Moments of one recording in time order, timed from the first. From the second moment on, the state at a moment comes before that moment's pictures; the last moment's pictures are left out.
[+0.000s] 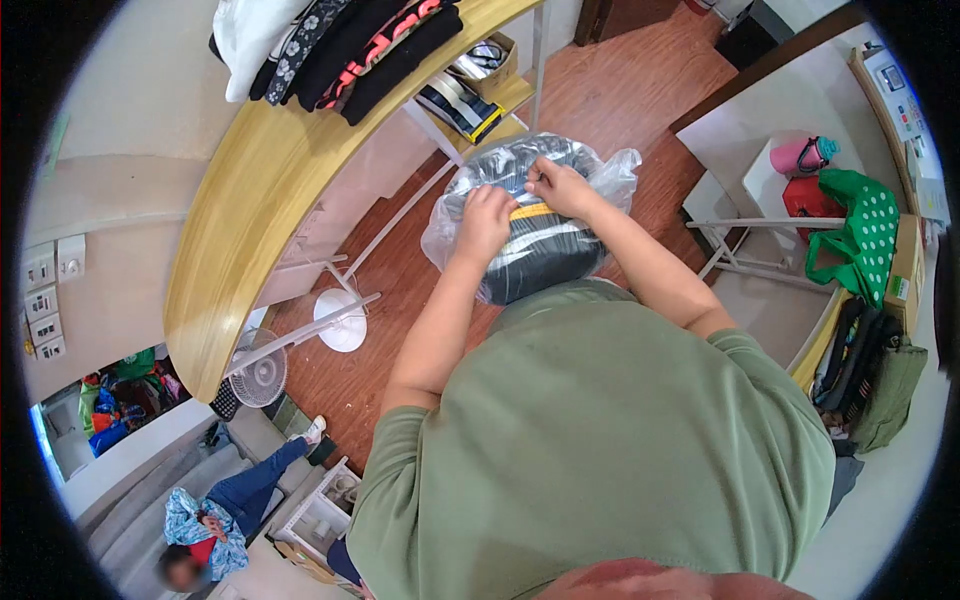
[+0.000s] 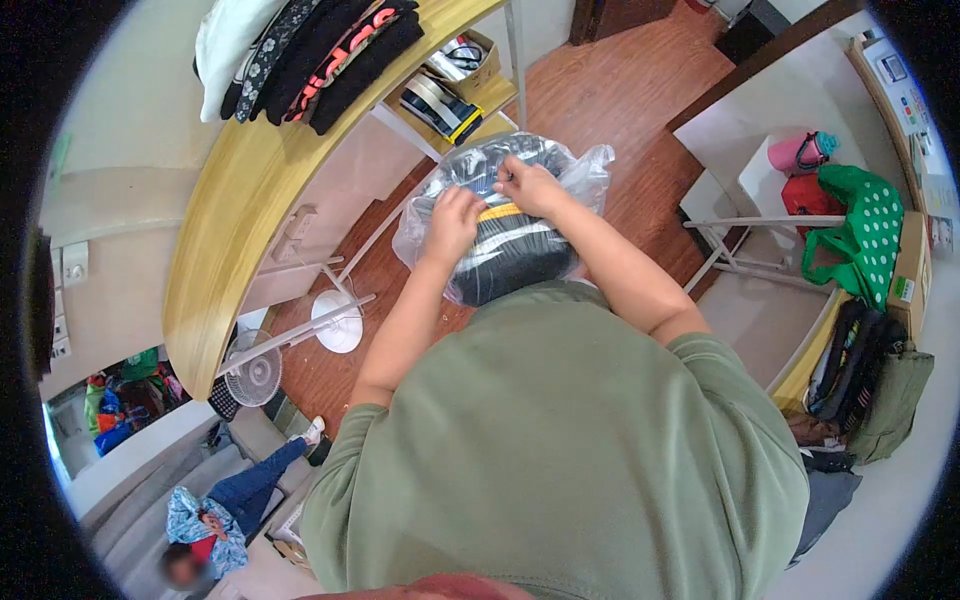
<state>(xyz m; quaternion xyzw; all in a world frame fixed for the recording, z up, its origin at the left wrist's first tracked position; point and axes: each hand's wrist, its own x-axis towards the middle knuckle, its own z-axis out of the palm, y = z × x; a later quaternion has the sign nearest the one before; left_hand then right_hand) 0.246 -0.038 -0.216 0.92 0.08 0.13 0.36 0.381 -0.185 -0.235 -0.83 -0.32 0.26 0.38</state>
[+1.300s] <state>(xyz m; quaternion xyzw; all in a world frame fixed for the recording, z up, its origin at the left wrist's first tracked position) 0.223 -0.032 -0.257 0.85 0.27 0.12 0.43 0.551 -0.059 -0.261 -0.88 -0.18 0.22 0.37</state>
